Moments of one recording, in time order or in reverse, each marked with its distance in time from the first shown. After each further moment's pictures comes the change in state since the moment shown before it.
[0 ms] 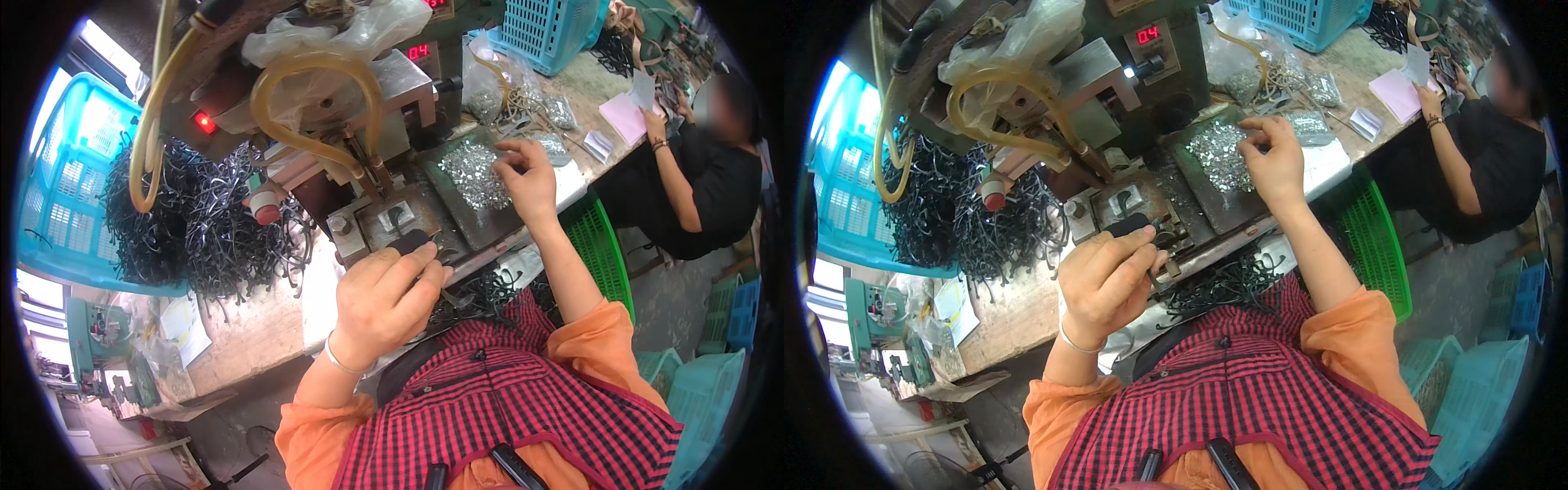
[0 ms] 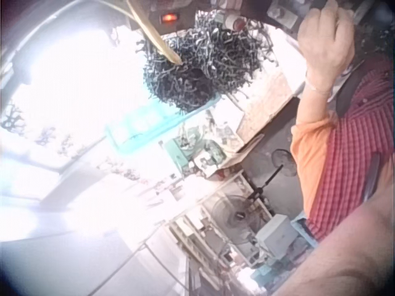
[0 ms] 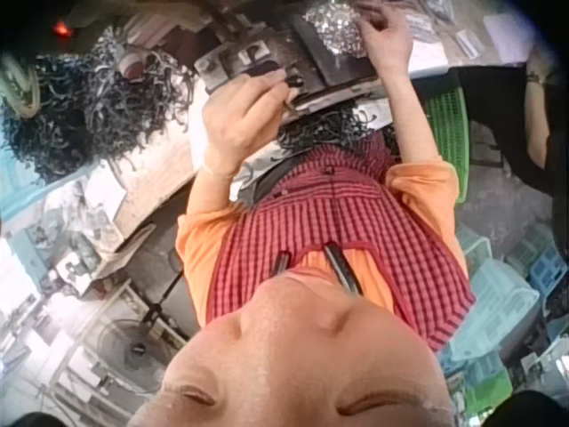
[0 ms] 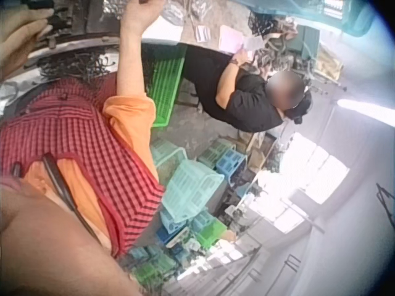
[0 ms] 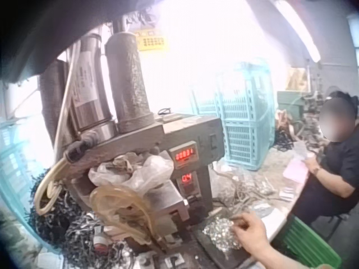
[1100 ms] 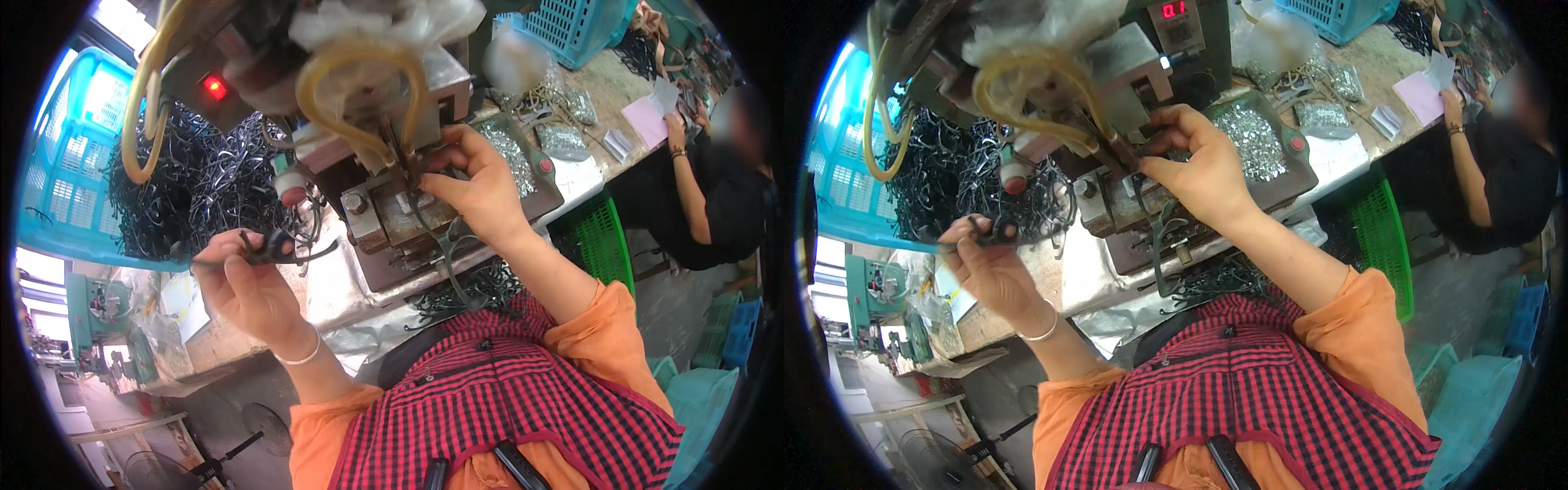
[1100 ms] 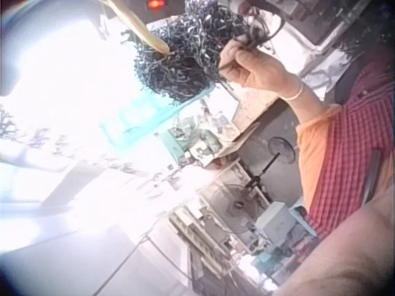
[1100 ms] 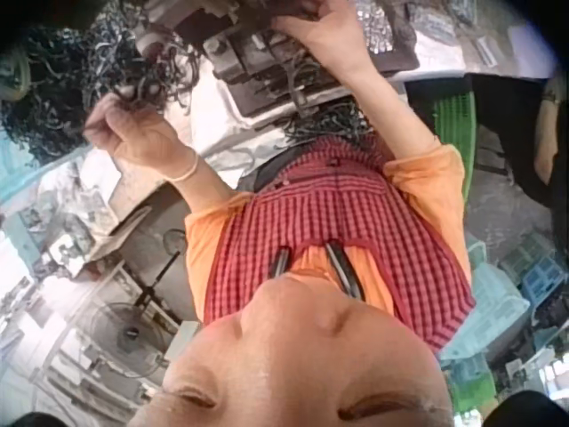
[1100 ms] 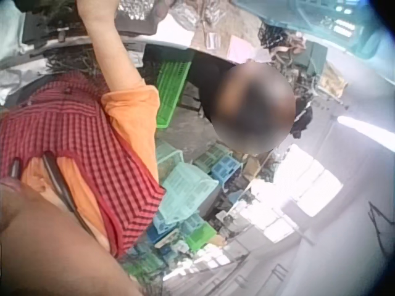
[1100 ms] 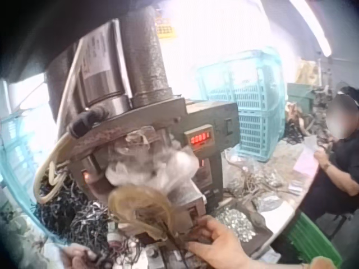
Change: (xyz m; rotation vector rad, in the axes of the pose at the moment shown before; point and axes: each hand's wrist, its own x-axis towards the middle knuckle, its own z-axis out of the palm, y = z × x) left_hand -0.041 -0.044 -0.058 -0.642 0.873 -0.548; right_hand -0.027 -0.103 0.059 0.522 -0.431 0.116
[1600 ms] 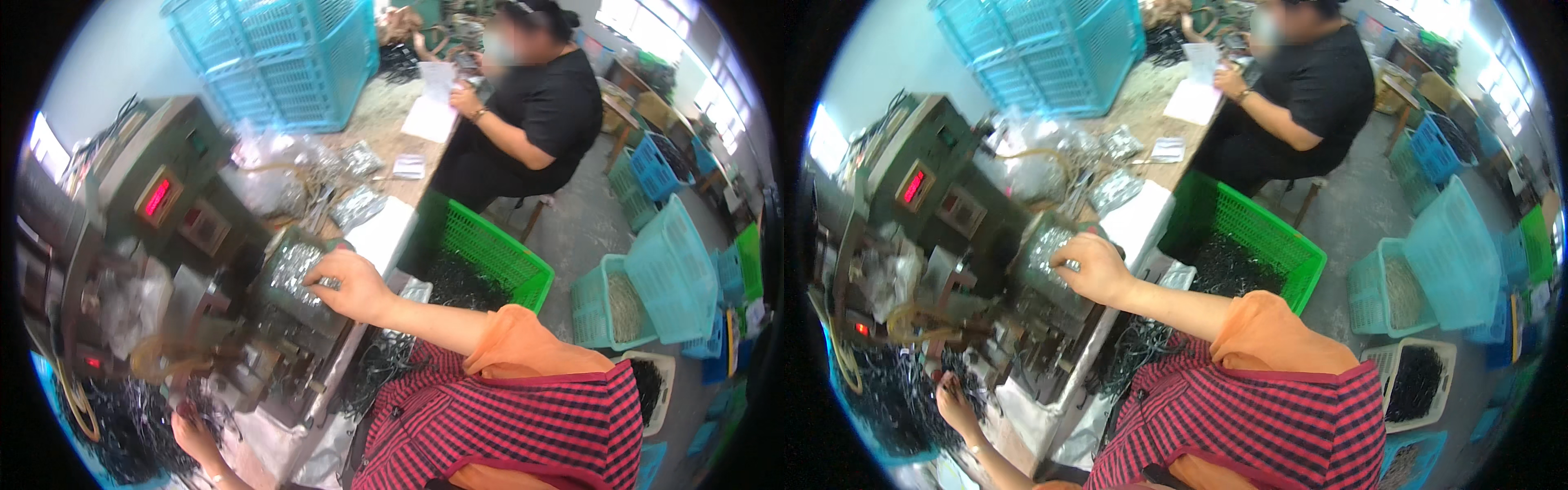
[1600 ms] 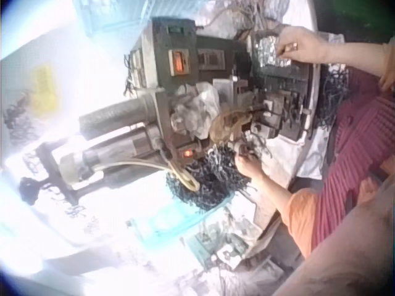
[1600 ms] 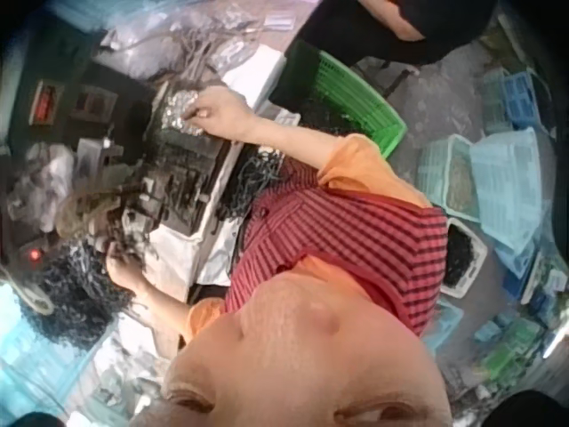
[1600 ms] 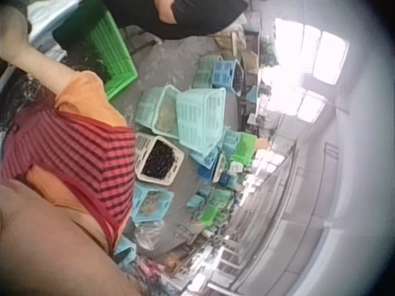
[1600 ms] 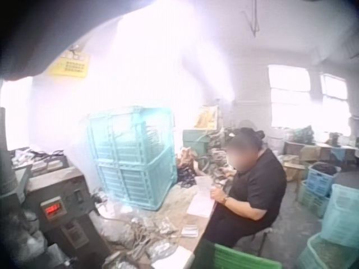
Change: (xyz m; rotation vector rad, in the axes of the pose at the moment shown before) left_hand 0.040 -0.116 -0.152 1.402 -0.733 0.038; right_hand -0.035 0.039 -0.097 -0.643 0.351 -0.338
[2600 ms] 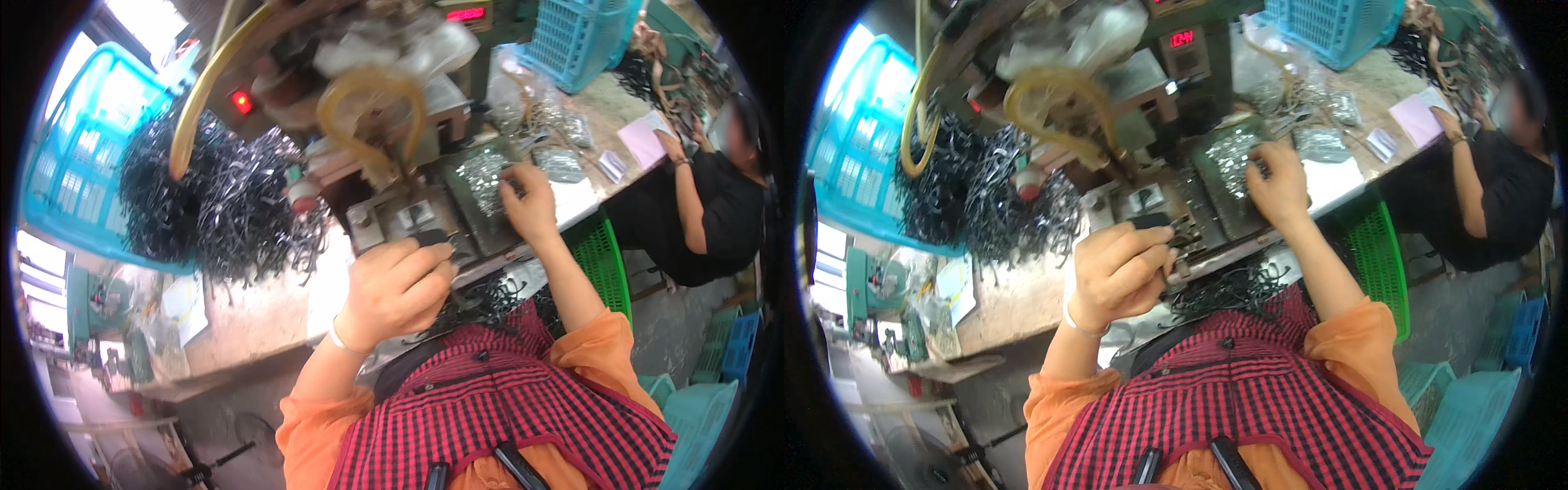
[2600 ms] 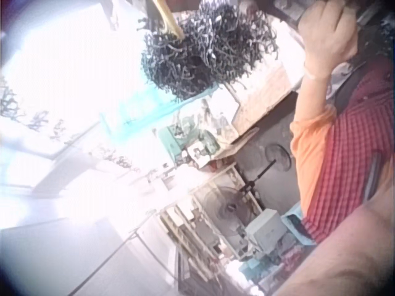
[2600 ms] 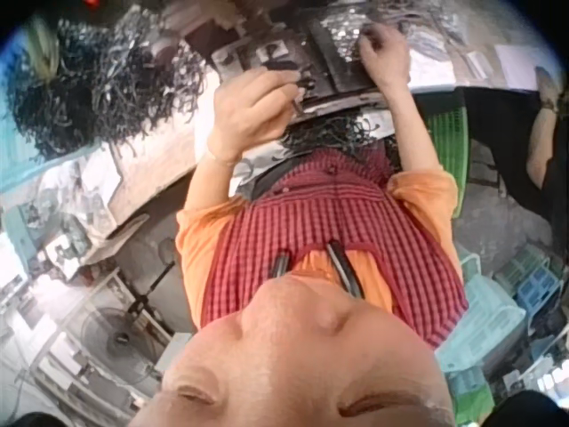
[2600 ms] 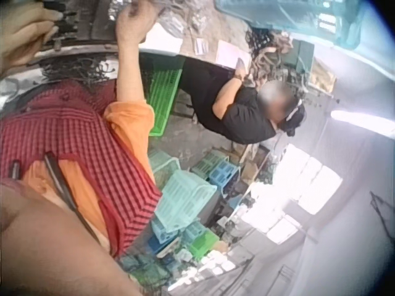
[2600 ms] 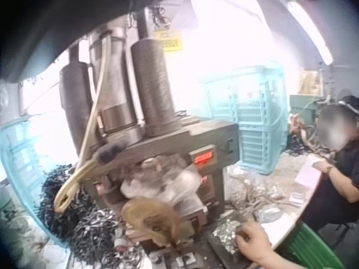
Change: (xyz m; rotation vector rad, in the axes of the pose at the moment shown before) left_hand 0.017 0.248 -0.072 -0.599 0.262 0.747; right_hand 0.013 0.032 0.025 -0.243 -0.068 -0.072
